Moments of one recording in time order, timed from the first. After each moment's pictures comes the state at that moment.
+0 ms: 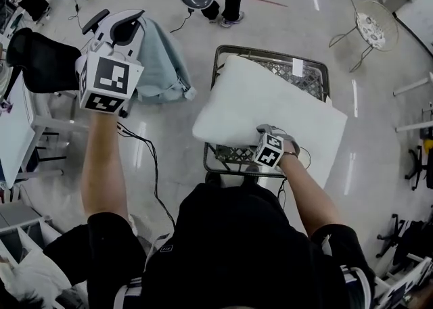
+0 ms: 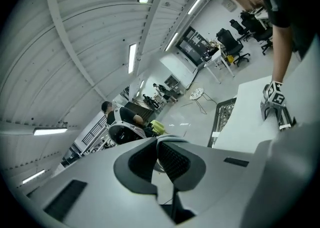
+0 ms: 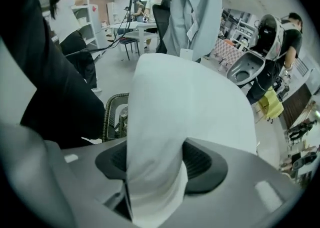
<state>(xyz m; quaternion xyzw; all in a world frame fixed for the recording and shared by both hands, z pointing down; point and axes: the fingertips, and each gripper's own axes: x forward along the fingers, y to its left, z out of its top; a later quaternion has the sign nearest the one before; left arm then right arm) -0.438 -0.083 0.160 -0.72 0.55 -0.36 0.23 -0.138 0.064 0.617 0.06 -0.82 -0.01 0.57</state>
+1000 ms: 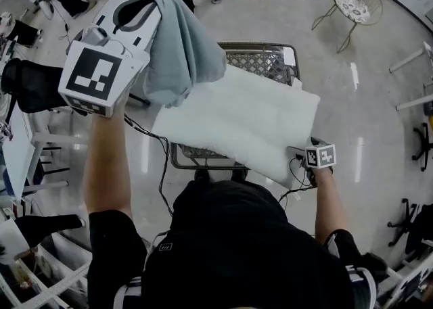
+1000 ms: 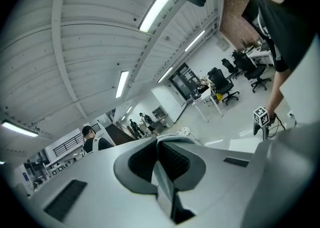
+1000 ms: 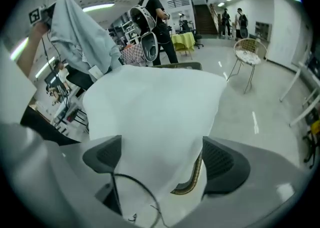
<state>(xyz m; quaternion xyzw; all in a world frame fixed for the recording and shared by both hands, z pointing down) -0.148 -0.093 0.079 -0.83 0.45 -0.21 0.25 0.230 0.055 0.610 0.40 -0.75 0.38 0.37</state>
